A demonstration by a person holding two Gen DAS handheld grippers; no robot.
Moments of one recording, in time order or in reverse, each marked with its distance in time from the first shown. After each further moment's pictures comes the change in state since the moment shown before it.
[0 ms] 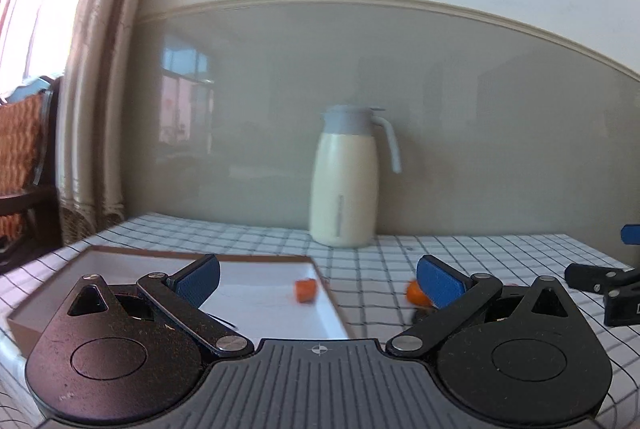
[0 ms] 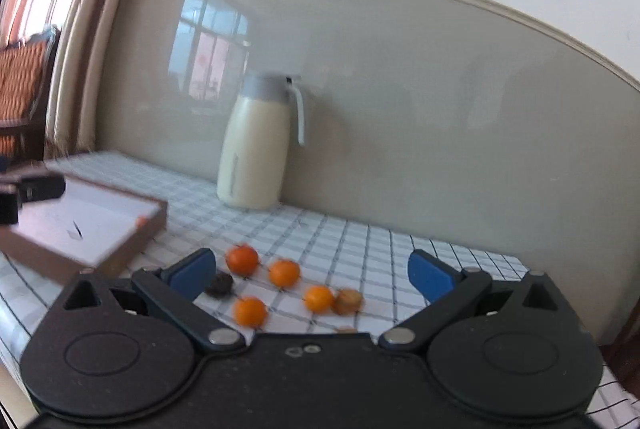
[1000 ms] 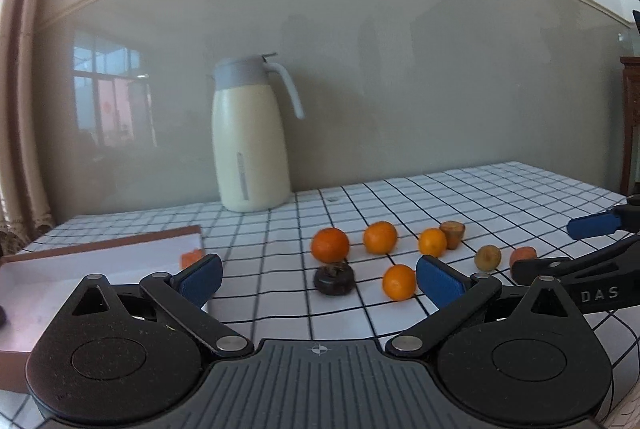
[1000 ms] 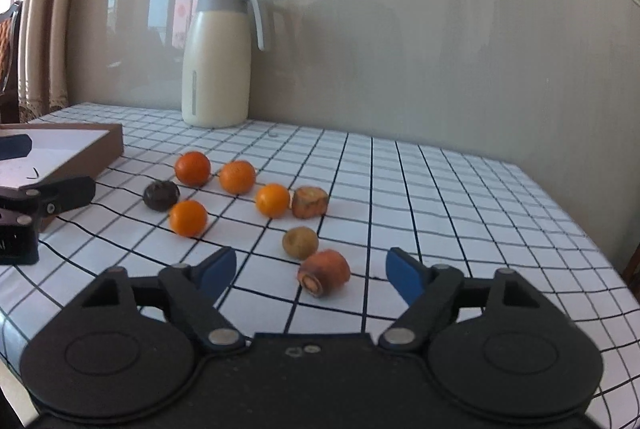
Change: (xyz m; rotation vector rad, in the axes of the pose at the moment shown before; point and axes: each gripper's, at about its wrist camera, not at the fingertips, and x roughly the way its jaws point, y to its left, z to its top) left arm 0.044 -0.095 -0.028 0.185 0.092 -0.130; right arm 0.053 -0.042 -0.051 0.116 0.204 0.006
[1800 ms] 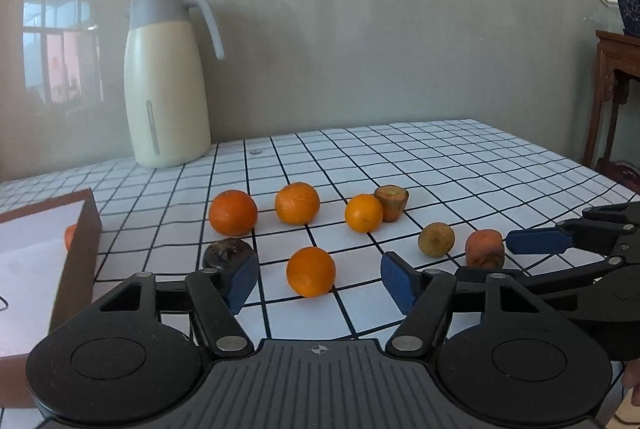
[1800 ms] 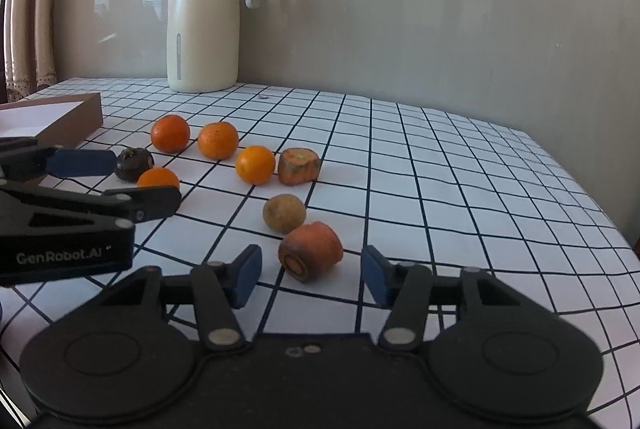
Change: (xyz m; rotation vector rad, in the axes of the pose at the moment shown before) left arm 0.069 -0.045 0.002 -0.018 0.167 -0.164; right arm 0.031 -0.010 -0.004 0.013 0.093 0.004
